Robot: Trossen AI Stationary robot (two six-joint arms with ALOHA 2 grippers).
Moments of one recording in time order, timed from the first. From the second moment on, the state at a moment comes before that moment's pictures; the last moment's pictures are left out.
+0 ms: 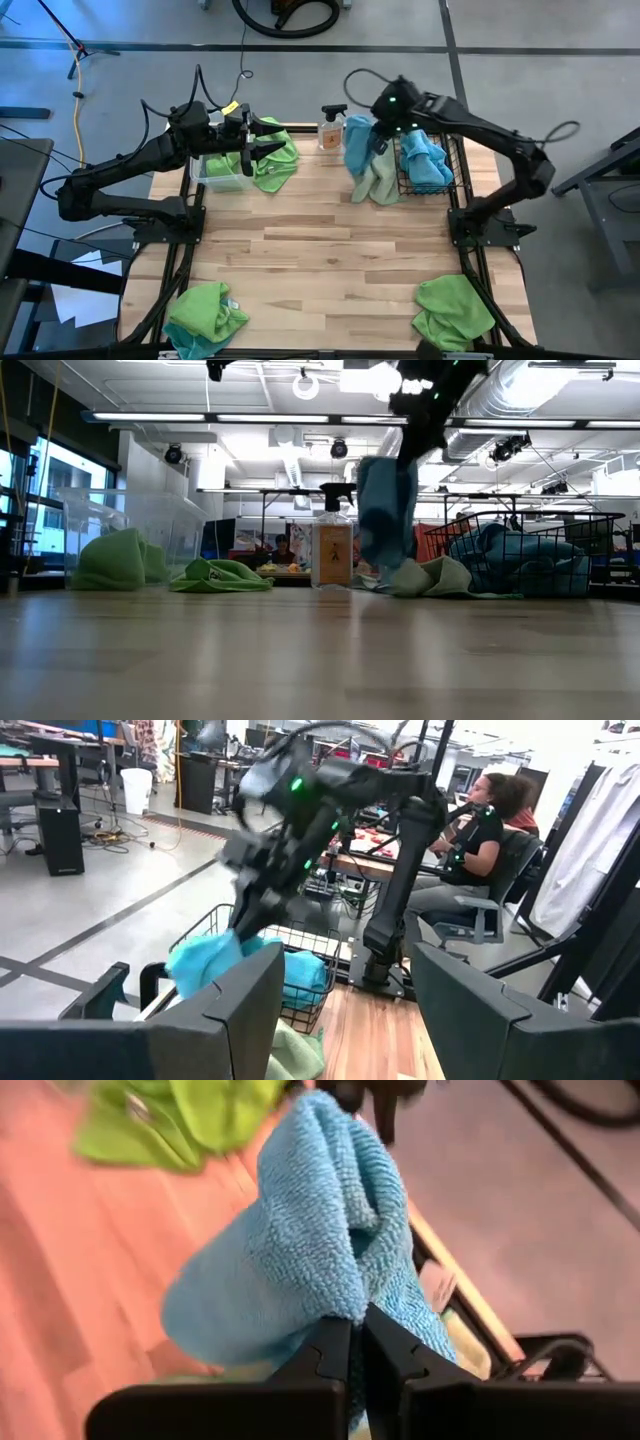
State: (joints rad) left arm 0.41 0.98 1.01 -0.05 0.24 -0.16; right arm -0.60 1.47 1.43 -0.82 0.00 -0.07
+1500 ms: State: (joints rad) left arm 0.10 0.92 1.02 -0.07 0.28 -0.36; right arm -0.18 1.27 1.43 -0.44 -0.11 0.08
